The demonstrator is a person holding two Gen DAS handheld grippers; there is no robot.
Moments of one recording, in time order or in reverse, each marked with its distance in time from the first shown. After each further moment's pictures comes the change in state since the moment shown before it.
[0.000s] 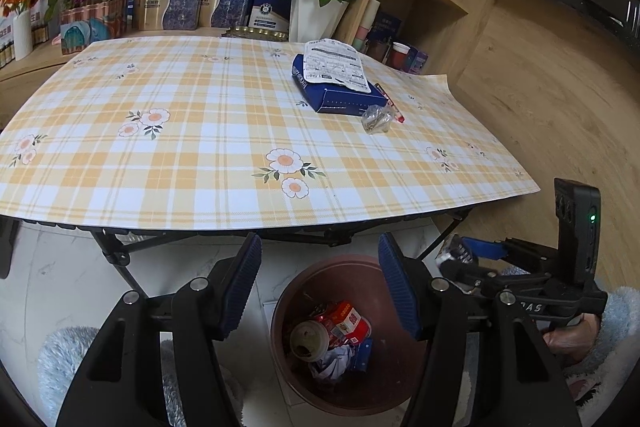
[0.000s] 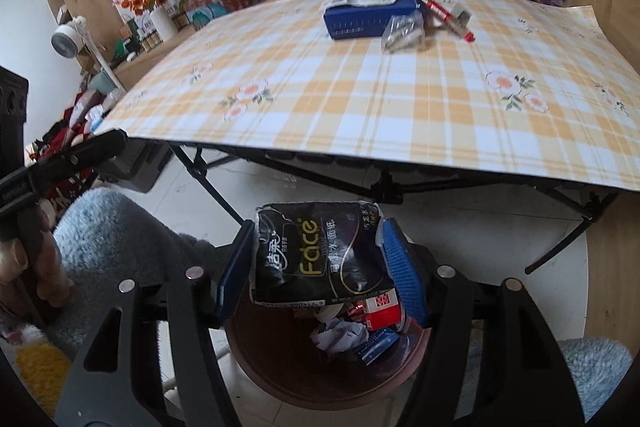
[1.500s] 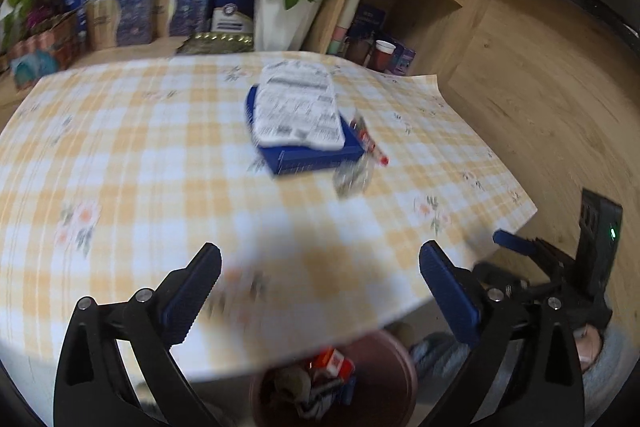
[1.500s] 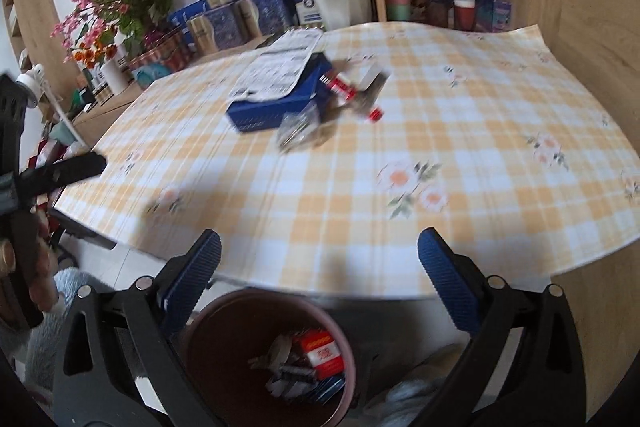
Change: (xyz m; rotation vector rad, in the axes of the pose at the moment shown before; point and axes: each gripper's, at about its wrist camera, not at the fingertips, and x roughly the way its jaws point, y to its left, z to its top) left arm 0.084 -0.040 0.128 0.059 0.066 -0.054; right arm -0.036 -0.080 0.082 0.103 -0.145 -0.155
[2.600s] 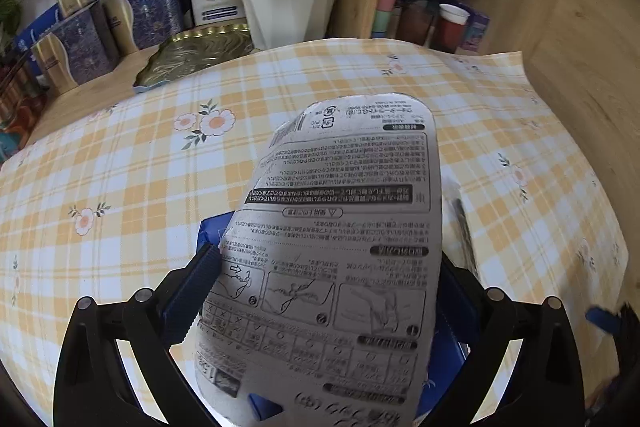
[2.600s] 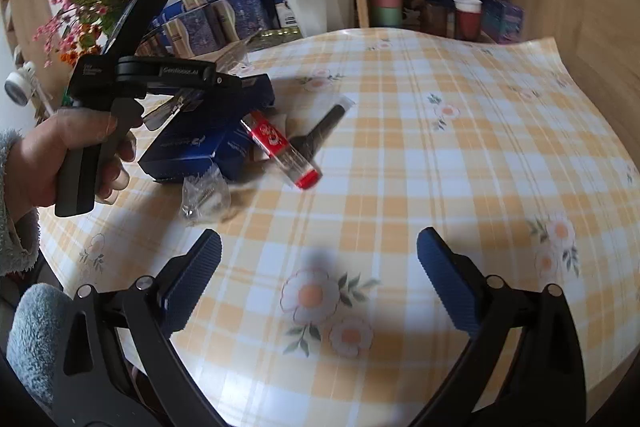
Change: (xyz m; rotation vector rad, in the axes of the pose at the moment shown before) left arm 0.221 0.013 0.158 0.076 0.160 0.193; right arm 0.077 -0.069 0.072 -0.069 0.020 0.016
